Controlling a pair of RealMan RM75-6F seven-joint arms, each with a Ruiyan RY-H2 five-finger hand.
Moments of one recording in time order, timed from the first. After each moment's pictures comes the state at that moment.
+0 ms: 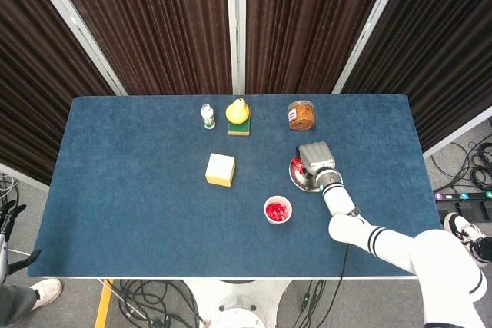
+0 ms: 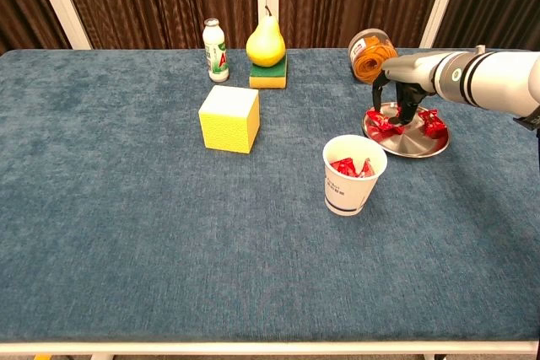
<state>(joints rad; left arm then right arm) 0.07 -1.21 -0.03 -1.46 1.46 1.59 -0.03 1.03 -1.67 0.12 -1.06 -0.48 0.65 -0.62</state>
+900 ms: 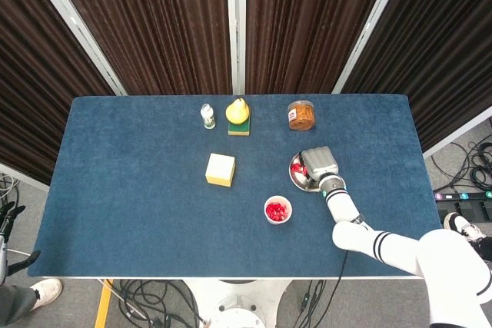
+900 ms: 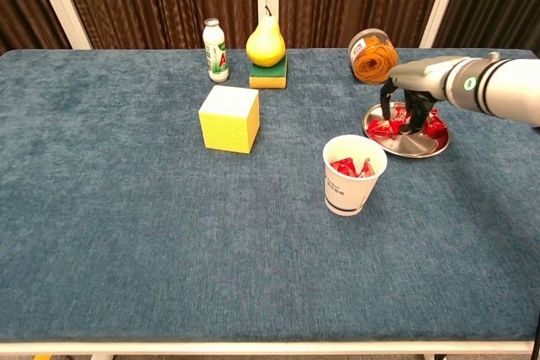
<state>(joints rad) 0.08 -1.22 -0.03 -1.44 1.46 1.59 -0.06 1.03 -1.64 0.08 -1.15 -0.47 0.71 -0.65</state>
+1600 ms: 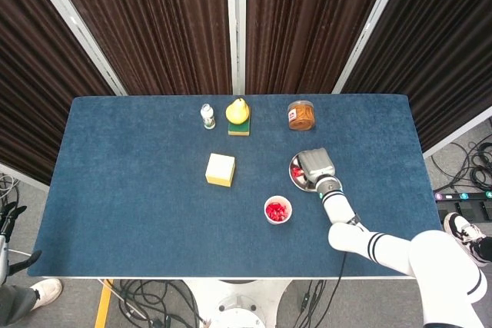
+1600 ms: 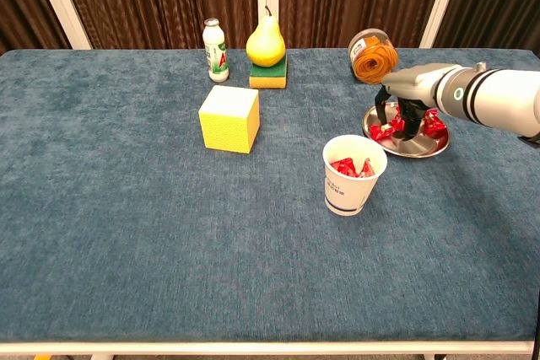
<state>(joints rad) 0.07 -1.22 -0.03 -1.44 1.46 1.58 -0.06 1.03 -1.68 0.07 -1.10 -0.48 0.71 -0.67</state>
